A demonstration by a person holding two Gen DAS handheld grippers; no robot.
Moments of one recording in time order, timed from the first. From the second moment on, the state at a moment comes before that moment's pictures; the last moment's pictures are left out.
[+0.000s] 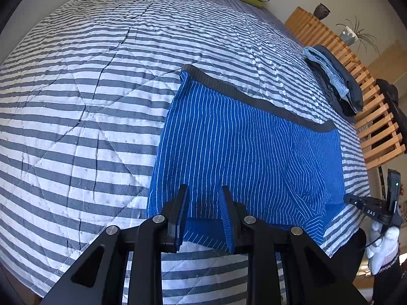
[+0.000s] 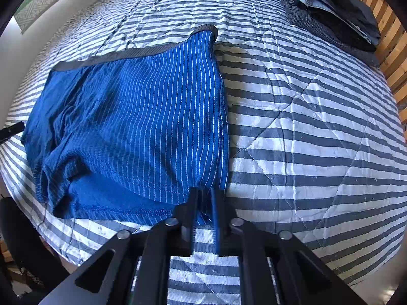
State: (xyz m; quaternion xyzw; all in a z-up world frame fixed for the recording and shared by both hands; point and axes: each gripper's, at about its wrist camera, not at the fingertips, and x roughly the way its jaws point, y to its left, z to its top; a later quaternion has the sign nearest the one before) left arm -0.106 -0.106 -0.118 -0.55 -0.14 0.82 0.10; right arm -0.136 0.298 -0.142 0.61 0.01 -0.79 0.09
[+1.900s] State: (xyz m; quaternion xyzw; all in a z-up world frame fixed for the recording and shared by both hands) left arm -0.116 0.236 -0.128 -0.54 -0.07 0.76 0.36; right arm -0.303 0.346 -0.128 0.58 -0.16 -0.76 0.23
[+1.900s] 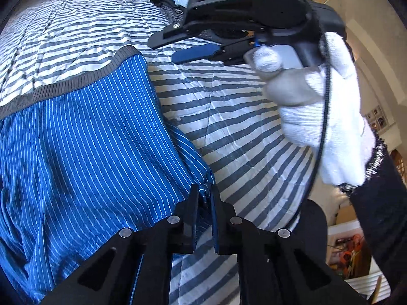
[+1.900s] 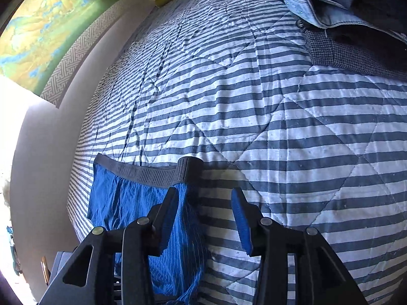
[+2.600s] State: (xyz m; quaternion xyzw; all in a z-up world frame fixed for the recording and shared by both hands) left arm -0.112 0.160 -0.077 -0.48 -0.16 0.79 0.36; right arm -0.322 0.280 -0.120 0.59 -0.15 -0.78 0.16
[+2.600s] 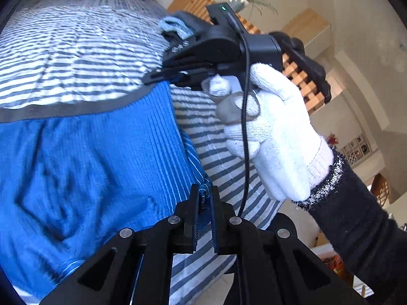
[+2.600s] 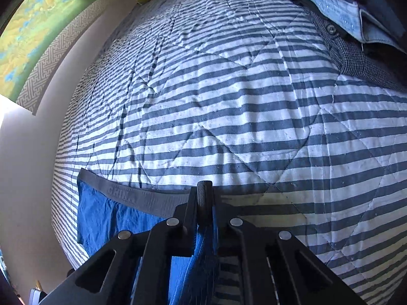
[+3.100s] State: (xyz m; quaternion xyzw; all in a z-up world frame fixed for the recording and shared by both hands) left arm -0.041 -0.104 -0.084 -0.44 -0.27 0.83 0.20; right arm -0.311 0.069 -0.076 0.56 -0.06 -0.80 0.21
